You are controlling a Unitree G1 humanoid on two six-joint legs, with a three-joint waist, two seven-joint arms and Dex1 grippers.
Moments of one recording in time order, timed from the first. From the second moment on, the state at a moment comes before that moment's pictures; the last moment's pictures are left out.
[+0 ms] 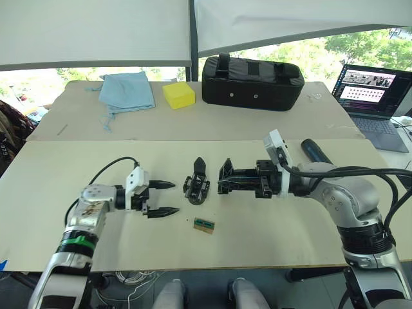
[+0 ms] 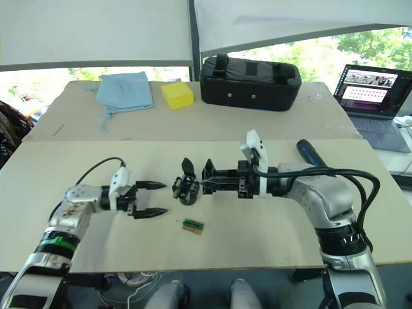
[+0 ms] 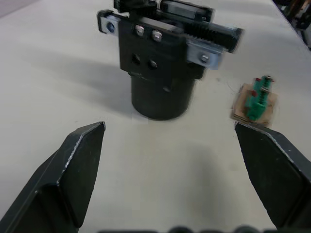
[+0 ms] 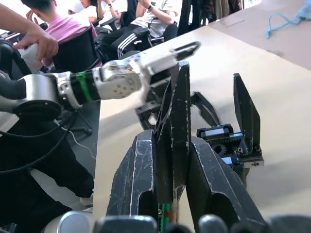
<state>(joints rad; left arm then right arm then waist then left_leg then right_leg) -0.56 0.55 -0.08 0.58 -0.28 -0.11 -1.40 -0.58 -0.59 0.06 -0.24 0.71 0.83 1.05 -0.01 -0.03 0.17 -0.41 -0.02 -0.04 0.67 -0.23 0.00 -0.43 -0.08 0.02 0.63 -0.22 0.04</state>
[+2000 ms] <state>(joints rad) -0.67 0.39 -0.11 0.79 -0.15 -0.25 -1.35 -0.58 -0.32 0.30 -0.04 0.31 0.39 0.97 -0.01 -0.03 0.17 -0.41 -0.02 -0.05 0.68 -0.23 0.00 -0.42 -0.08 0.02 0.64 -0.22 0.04</state>
